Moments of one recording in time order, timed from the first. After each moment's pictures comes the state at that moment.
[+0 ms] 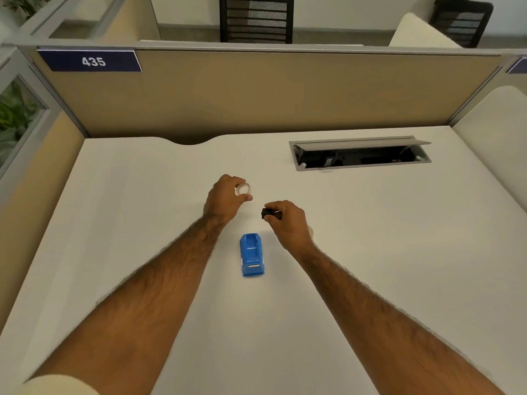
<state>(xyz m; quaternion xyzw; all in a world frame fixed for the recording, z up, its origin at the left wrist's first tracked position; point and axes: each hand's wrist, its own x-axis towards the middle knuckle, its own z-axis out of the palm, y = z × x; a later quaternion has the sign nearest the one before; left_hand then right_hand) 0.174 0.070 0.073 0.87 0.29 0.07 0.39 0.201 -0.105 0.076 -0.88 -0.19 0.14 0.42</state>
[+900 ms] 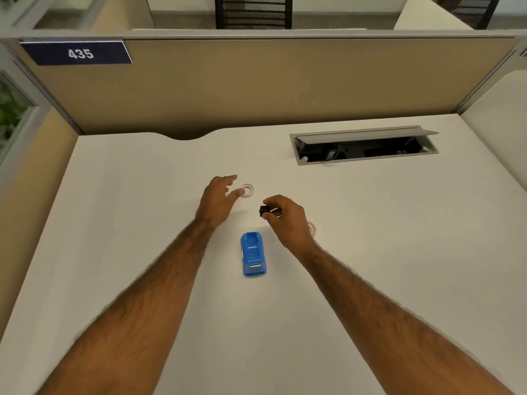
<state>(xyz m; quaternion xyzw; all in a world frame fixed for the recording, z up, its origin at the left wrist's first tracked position) 0.168 0.089 0.048 0.85 0.29 0.08 0.44 0.208 -0.101 0.072 -0.86 -0.20 0.15 0.44</state>
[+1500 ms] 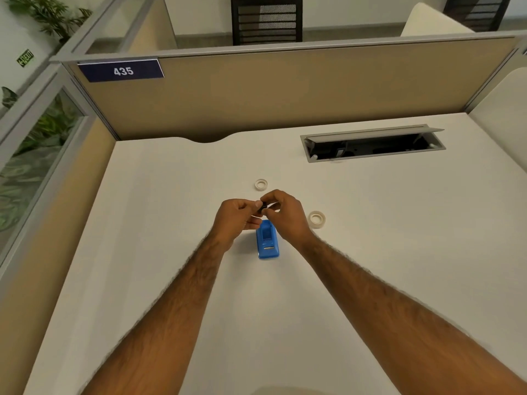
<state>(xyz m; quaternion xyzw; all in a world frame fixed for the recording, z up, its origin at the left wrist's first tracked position) 0.082 0.028 0.100 0.69 0.32 0.05 0.65 0.162 -0.096 0.097 -0.83 -0.26 0.15 0.48</state>
